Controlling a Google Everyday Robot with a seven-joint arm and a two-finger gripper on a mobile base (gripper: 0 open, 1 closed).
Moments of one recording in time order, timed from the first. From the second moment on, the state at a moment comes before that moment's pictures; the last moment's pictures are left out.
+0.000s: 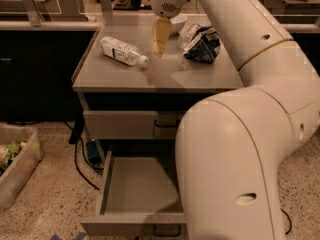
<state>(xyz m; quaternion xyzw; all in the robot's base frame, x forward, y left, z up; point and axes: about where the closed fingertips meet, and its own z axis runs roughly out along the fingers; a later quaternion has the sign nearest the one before) 0.754 -0.014 0.955 -0.70 0.67 -0.05 0.24</state>
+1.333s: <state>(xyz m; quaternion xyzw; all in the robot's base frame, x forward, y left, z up) 0.821 0.059 0.875 -0.71 0.63 0.07 0.32</state>
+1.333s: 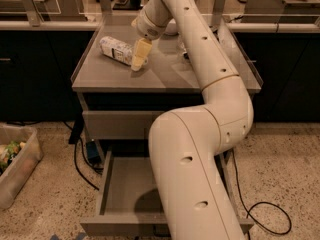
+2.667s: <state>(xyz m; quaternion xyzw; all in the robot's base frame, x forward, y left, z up) 0.828 0.088 0.835 -0.71 0.62 0.10 0.32</state>
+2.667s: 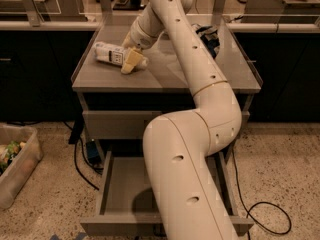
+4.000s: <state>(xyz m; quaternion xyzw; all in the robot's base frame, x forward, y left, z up) 0.797 0.092 0.897 -0.76 0.54 0.10 0.36</state>
